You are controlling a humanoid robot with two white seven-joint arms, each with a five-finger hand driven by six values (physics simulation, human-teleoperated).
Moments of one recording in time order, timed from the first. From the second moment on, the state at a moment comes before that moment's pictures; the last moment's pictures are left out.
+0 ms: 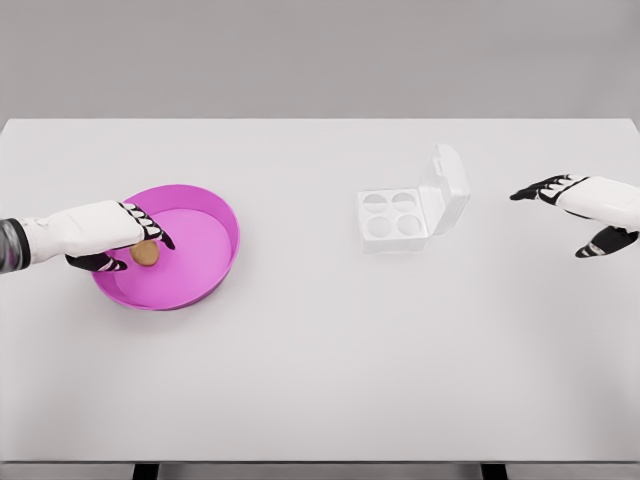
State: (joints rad) left arm -0.39 0.79 -0.35 -1.47 -0.57 -0.61 -0.61; right arm -0.40 -0.86 0.26 -1.31 0.39 -0.61 0.61
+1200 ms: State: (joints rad) left arm -0.40 0.78 -0.37 -1.45 -0.58 -0.61 -0.61; right arm -0.38 -0.89 0.25 -1.38 0.37 -0.61 0.61
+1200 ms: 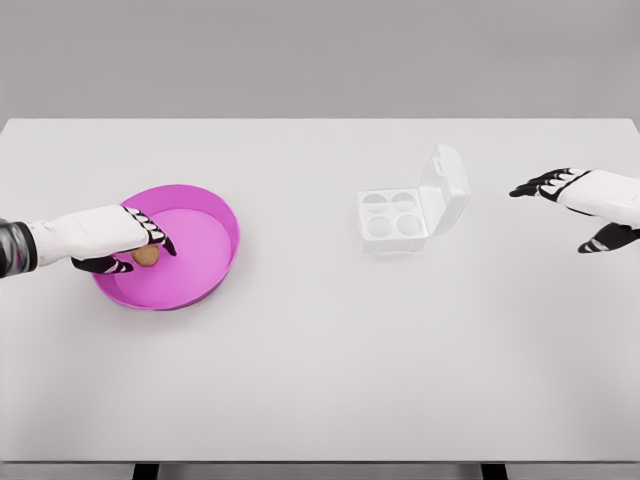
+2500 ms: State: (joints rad) left arm -0.42 0.78 -0.36 -1.45 -0.58 -0.61 -0.61; right arm -0.38 -0.89 0.25 -1.39 0.37 -0.61 0.61
